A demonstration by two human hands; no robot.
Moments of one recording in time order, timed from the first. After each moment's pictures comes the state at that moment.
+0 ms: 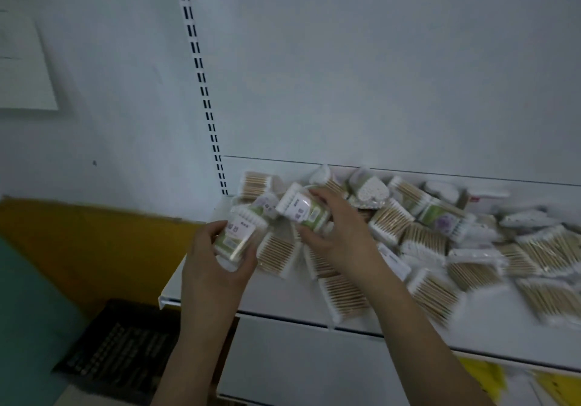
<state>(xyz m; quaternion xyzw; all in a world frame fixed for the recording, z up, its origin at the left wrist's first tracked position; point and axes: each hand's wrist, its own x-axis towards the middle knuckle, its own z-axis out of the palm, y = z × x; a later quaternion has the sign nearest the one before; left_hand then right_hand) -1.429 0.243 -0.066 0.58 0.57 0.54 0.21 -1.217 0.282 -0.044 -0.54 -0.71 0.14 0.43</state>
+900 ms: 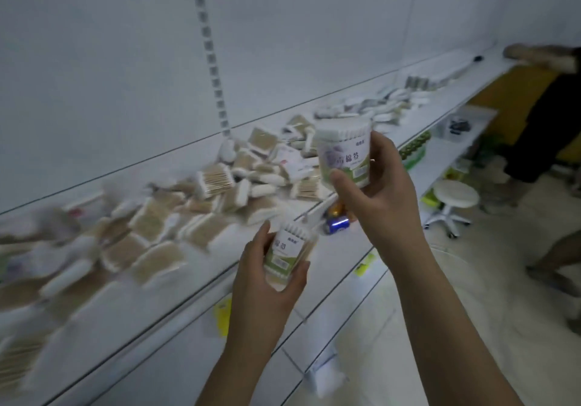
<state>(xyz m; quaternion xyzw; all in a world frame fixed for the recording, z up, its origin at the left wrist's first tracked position) -0.958 0.009 -0.078 0.77 0.16 0.34 0.51 -0.836 -0.113 0.021 -0.65 -0.32 -0.06 0.69</state>
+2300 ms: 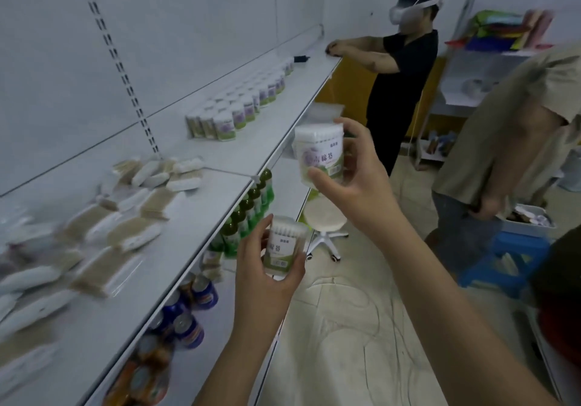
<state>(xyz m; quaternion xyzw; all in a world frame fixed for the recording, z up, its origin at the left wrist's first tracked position) -0.162 -0.267 -0.115 0.77 -0.01 0.22 0.60 -0.095 -0.420 0.001 -0.78 -0.18 -0.17 0.58</state>
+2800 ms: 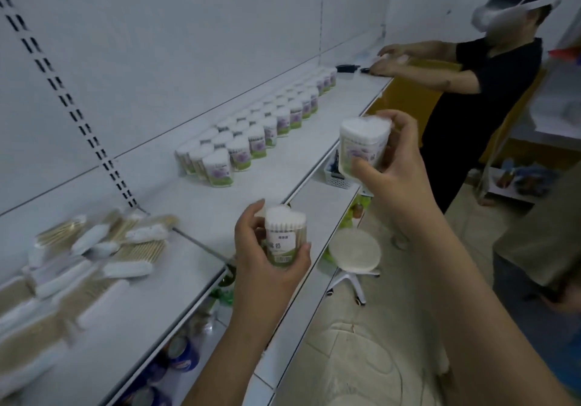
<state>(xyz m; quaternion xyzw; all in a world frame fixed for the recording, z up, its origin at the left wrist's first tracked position) 0.079 -0.301 -0.092 0.75 0.04 0.30 0.59 0.189 -0.471 0.008 -0.75 -0.21 -0.13 0.62</state>
